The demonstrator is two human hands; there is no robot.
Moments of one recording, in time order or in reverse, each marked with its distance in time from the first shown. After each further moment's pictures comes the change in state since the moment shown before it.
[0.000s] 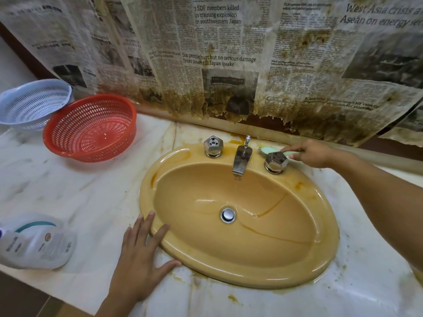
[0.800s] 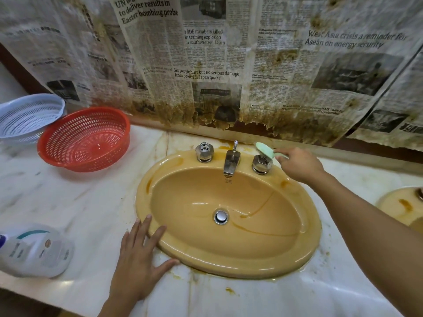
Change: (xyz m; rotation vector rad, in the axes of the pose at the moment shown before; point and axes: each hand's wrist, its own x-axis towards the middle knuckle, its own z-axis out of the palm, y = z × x) left_hand -0.001 -0.003 -0.001 -0.040 0.011 -0.001; right_hand -0.078 -0.040 0.021 0.033 0.380 0.114
